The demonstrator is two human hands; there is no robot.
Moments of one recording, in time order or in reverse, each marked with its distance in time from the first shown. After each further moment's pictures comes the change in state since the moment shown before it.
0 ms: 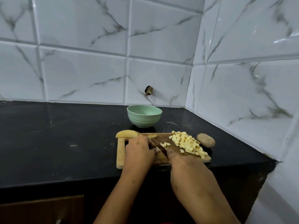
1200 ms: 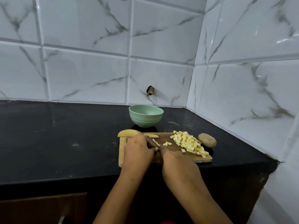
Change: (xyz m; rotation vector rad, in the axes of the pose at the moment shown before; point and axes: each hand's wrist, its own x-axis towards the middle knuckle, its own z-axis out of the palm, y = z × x) left_hand -0.004 -0.003 -0.007 -0.068 0.025 0.004; right_hand 0.025 -0.008 0.020 0.048 0.044 -0.037
